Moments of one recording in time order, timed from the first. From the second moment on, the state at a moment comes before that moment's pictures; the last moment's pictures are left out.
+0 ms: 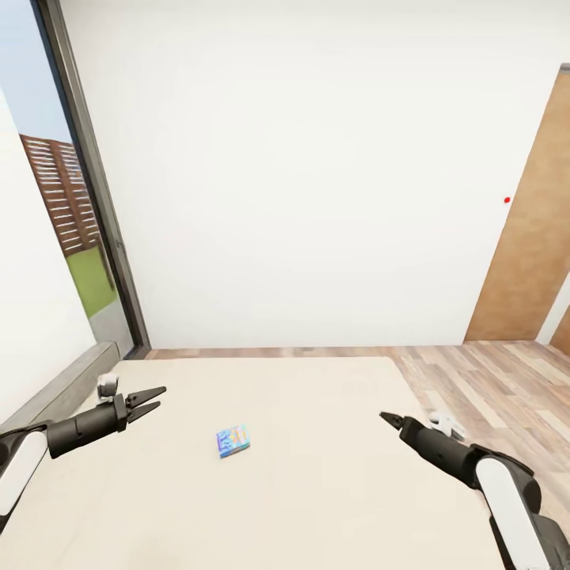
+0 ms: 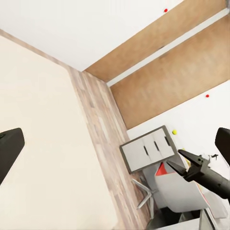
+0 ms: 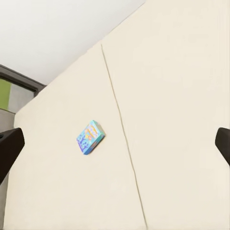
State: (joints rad) left arm -0.43 0.41 0.18 -1.10 0.72 0.91 -0.90; right arm -0.22 -0.09 -0.20 -1.57 -0.85 0.88 -0.17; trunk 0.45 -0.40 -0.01
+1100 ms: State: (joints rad) left arm -0.43 0.42 0.19 -1.10 0.72 0.91 -0.91; right arm -0.23 -0.09 -0.18 -1.57 -0.86 0.88 -0.20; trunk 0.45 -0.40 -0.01
